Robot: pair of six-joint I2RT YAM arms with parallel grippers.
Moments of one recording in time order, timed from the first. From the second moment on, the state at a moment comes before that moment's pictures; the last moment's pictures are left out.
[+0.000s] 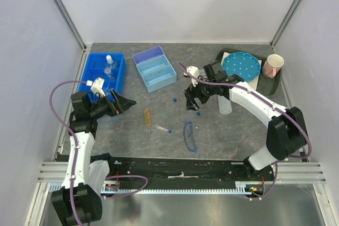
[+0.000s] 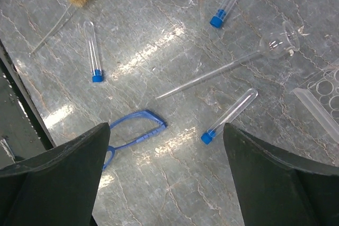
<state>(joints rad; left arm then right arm) 0.22 0.79 0.56 -0.26 0.87 -0.44 0.50 1.55 1.19 -0.56 -0.51 -0.24</state>
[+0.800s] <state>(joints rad) -0.19 0.79 0.61 -0.39 0.62 -0.42 0.14 1.23 0.96 -0.46 -0.27 -0.21</state>
